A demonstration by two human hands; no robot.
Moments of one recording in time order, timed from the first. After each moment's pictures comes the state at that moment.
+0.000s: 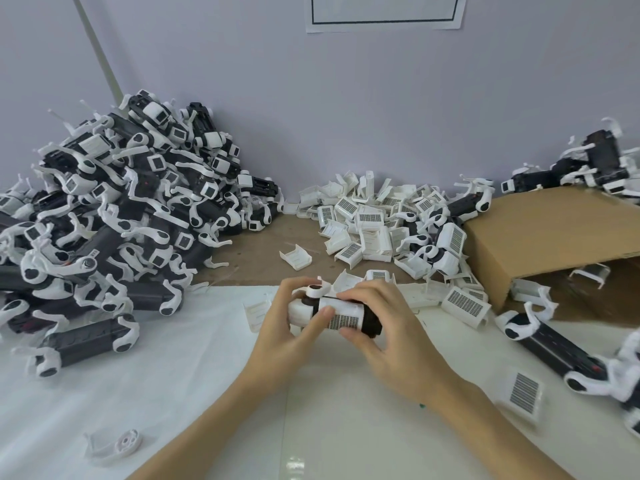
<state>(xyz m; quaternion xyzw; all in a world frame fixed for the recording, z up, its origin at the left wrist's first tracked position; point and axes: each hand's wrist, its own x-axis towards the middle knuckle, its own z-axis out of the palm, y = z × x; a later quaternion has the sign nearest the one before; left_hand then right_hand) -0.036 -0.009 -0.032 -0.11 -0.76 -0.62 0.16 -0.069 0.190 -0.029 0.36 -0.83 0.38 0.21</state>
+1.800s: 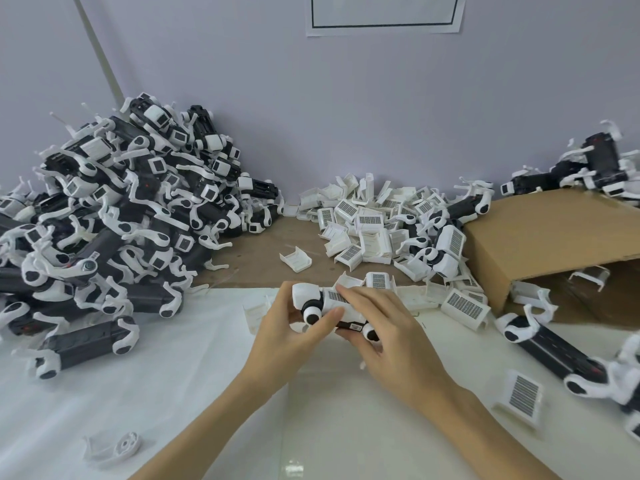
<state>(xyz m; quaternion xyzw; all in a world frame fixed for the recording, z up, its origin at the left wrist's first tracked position) -0.037 -0.006 -0.027 -0.05 -0.76 -0.63 0.13 -0.068 0.186 -0.037 0.34 -0.84 0.32 0.27</state>
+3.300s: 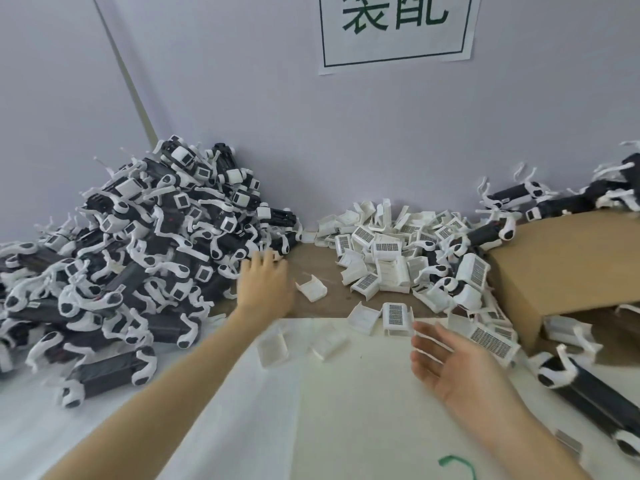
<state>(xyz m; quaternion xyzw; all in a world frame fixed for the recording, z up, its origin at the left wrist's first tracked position) -0.172 -0.077 0.006 0.08 -0.97 0.12 0.19 -0.095 0.233 -0.023 -0.05 -0.42 0.89 -0.18</state>
